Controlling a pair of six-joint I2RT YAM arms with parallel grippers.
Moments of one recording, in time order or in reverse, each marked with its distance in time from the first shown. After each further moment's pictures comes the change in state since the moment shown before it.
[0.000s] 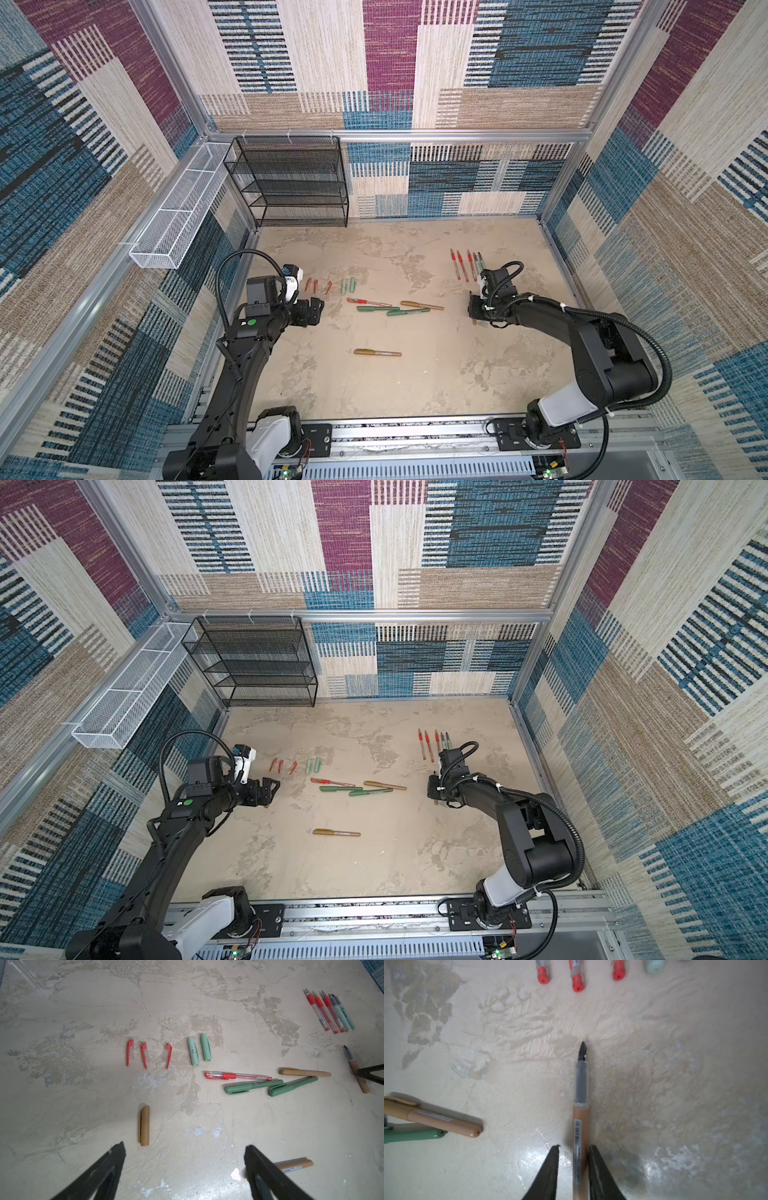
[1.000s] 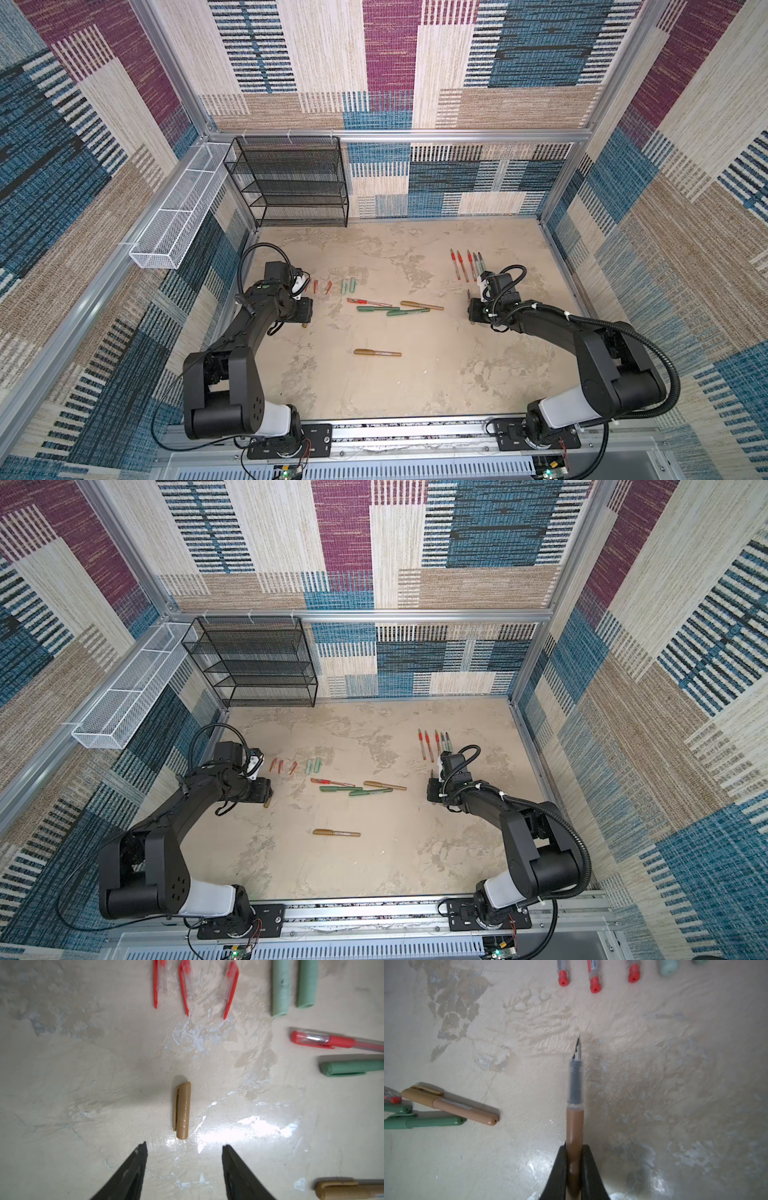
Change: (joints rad) left arm -0.014 0.368 0.147 -0.123 -0.227 0.046; right arm 0.001 -0.034 -0.076 0.091 -0.037 -0.004
